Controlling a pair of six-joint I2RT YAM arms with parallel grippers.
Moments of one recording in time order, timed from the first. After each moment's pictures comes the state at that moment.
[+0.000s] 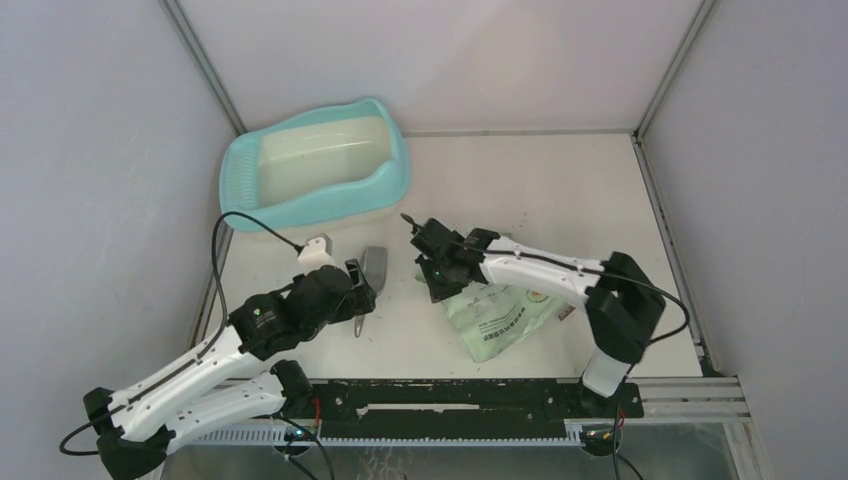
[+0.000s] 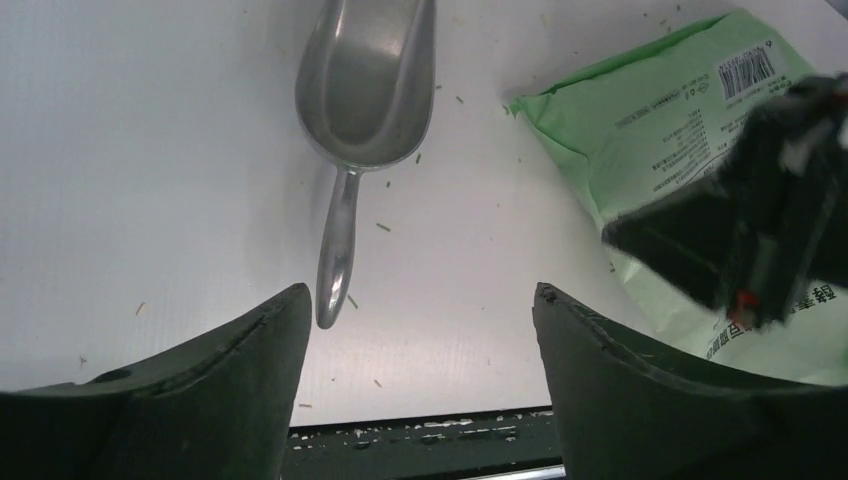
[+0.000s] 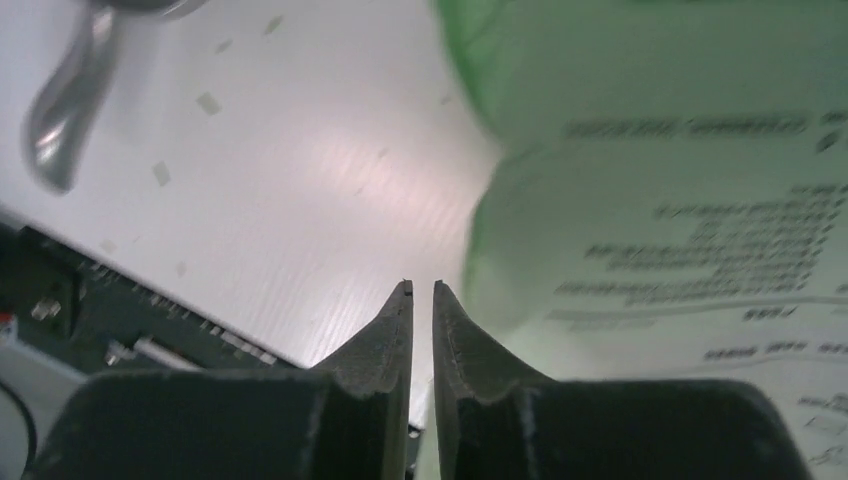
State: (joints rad) left arm -0.92 0.75 0.79 -0.88 -0.49 -0.97; right arm 0.98 1.65 1.25 -0.70 0.01 0.52
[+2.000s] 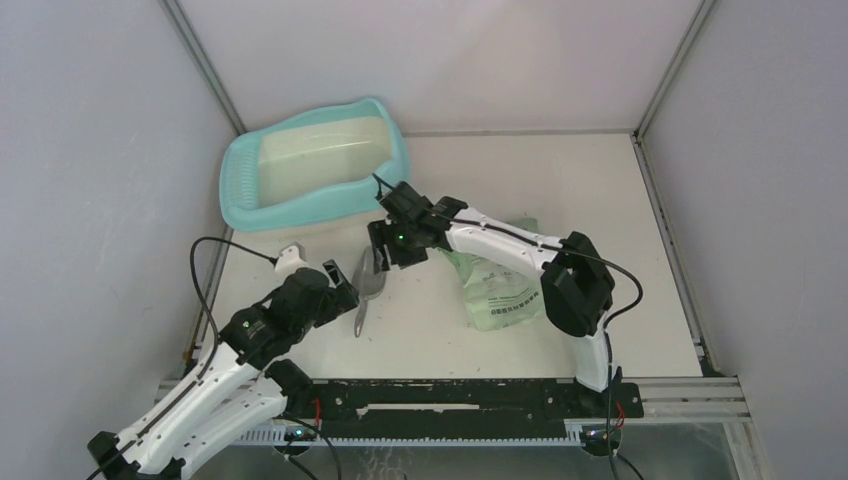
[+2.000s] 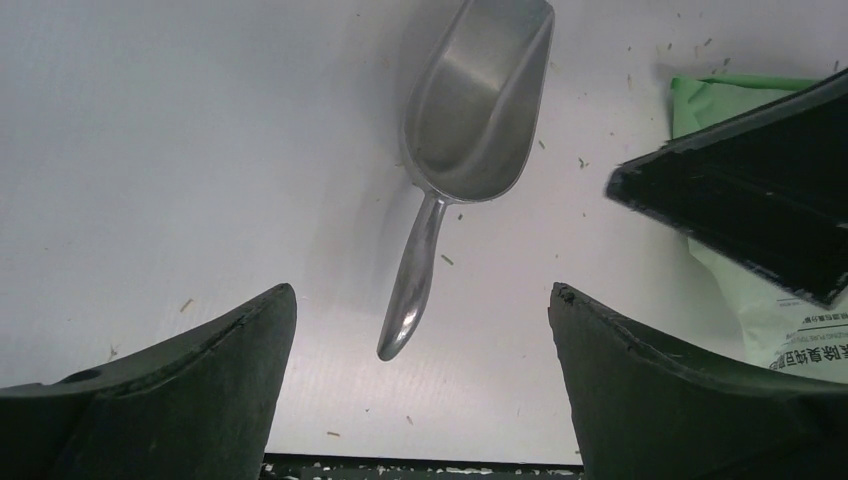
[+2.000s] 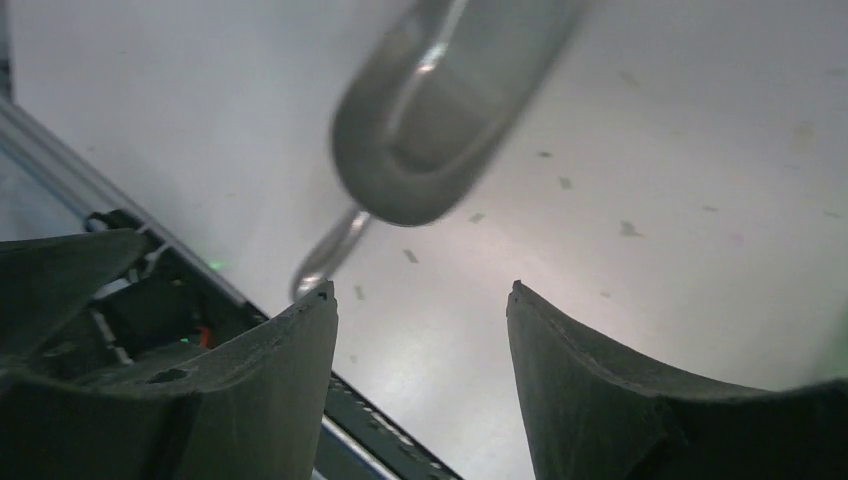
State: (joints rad) left arm -0.68 0.62 0.62 -0.83 -0.41 -0.96; right arm 0.88 1.96 1.65 -0.69 -0.15 0.52
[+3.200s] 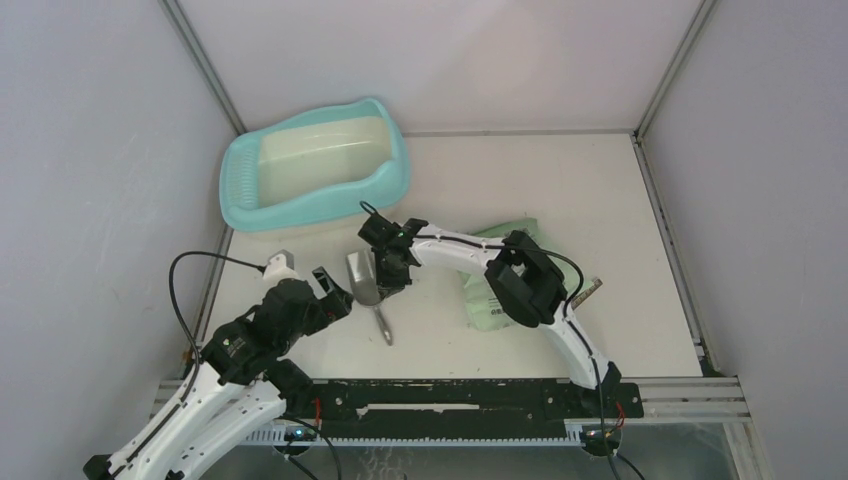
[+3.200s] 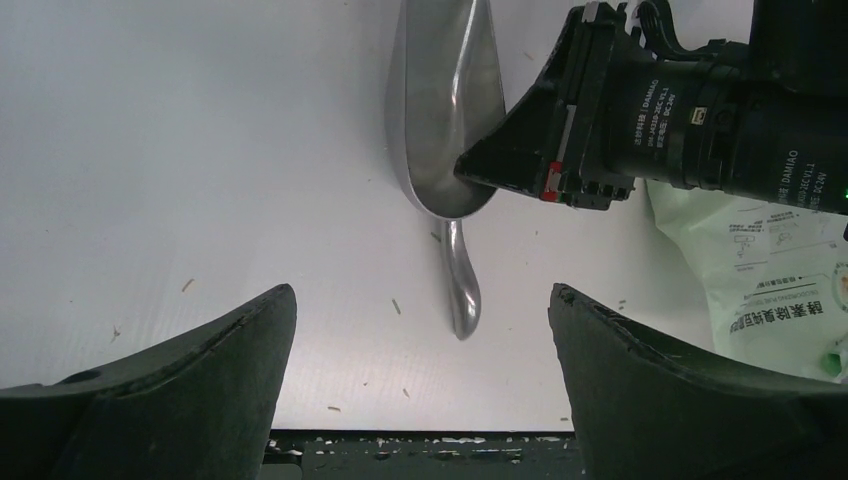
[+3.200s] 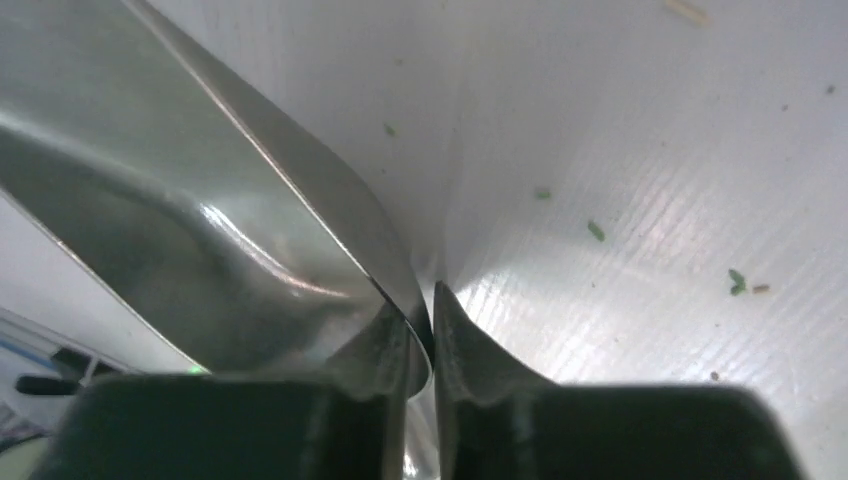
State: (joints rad) left arm -0.67 0.47 0.63 -0.93 -0.38 -0.96; right arm 0.97 2.28 1.82 -0.75 -0.08 0.85
